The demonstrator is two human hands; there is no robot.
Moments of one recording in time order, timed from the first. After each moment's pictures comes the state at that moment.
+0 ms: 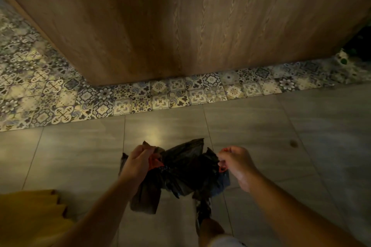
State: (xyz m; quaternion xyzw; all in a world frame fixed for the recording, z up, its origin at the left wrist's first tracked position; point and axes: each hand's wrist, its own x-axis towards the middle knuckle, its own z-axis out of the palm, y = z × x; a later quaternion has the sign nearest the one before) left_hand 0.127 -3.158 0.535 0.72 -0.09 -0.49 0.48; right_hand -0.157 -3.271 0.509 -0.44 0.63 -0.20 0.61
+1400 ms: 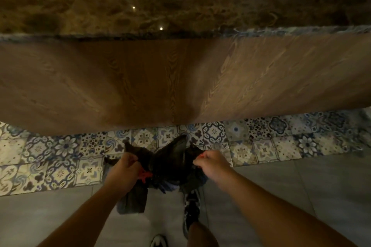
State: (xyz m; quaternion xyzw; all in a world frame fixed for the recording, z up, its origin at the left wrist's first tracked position) left_hand 0.427 -3.808 0.452 0.85 -0.20 -0.44 0.22; right_hand 0.171 -3.940 0.440 -0.53 0.63 -0.01 0.57
